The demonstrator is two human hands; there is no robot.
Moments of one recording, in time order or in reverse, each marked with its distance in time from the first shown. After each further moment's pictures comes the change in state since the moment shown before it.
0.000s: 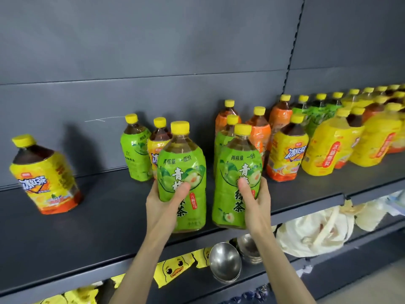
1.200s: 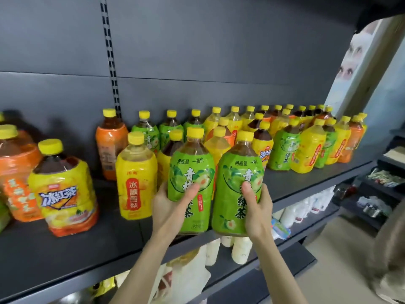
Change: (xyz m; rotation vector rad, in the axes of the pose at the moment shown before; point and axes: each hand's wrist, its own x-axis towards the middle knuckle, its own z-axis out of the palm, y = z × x) left_hand -0.009 -0.090 0.559 0.040 -0.145 0.006; right_hand 0.239 -0.051 -0.489 -0.191 0.207 -0.093
